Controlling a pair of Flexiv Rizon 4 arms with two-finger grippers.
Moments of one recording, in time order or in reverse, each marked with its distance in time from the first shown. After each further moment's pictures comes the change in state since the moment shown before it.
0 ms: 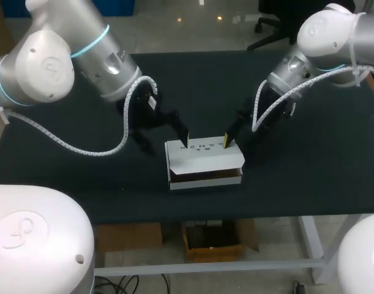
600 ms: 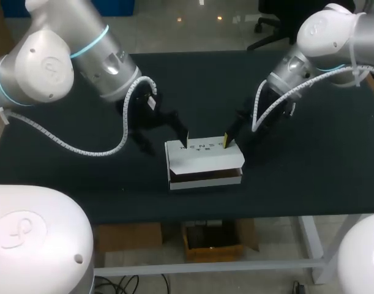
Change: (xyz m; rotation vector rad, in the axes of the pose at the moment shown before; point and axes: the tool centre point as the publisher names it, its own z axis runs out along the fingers) left arm -0.002 -0.001 0.001 -0.004 0.003 0.003; right arm 0.000 0.000 0.000 0.000 -0.001 0.000
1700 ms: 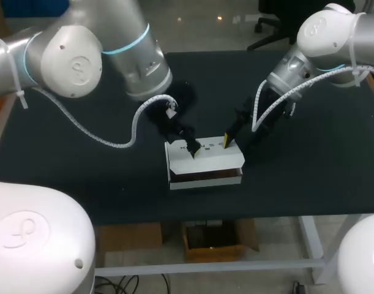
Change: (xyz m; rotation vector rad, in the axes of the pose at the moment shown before) left arm 0.028 -0.003 0.008 0.012 -0.214 0.717; right arm 0.000 0.000 0.000 0.000 0.000 0.000
